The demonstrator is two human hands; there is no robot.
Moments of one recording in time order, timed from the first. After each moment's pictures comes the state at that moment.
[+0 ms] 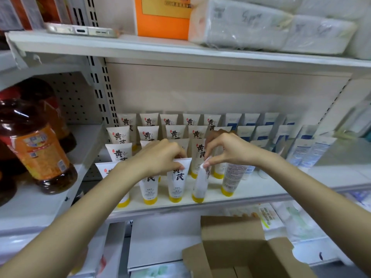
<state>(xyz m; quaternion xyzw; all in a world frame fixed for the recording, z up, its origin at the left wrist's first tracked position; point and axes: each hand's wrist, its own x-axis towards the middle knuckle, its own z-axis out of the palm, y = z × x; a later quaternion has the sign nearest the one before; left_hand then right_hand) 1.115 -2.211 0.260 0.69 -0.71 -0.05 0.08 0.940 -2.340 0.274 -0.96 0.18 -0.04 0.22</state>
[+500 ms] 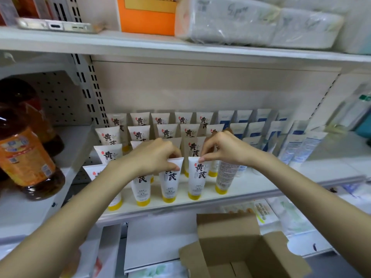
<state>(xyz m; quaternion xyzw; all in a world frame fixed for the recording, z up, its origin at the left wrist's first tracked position) 1.113 -2.219 0.261 0.69 -0.72 -0.09 0.06 0.933 -2.344 0.266 -0.96 0.19 -0.07 0.20</state>
